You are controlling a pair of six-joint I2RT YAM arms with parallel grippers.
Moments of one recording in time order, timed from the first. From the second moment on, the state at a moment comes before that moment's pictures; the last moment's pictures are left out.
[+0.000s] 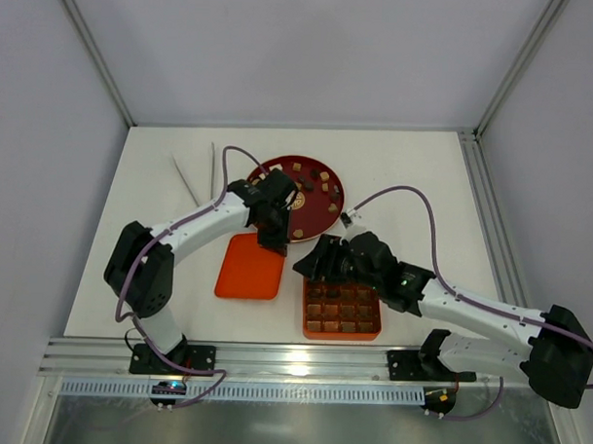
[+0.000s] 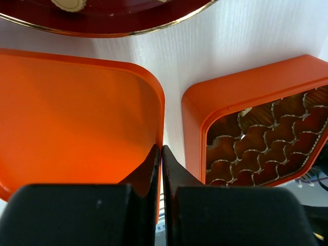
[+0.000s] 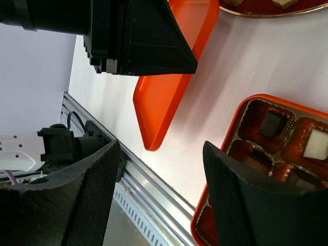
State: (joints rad) left arm -0.68 1.71 1.33 -0.83 0.13 -0.61; right arm 0.92 1.06 0.61 0.00 -0.01 0.89
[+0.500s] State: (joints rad) left arm -0.64 1.69 1.33 -0.82 0.23 -0.64; right arm 0.95 1.30 0.61 0.18 0.03 1.04
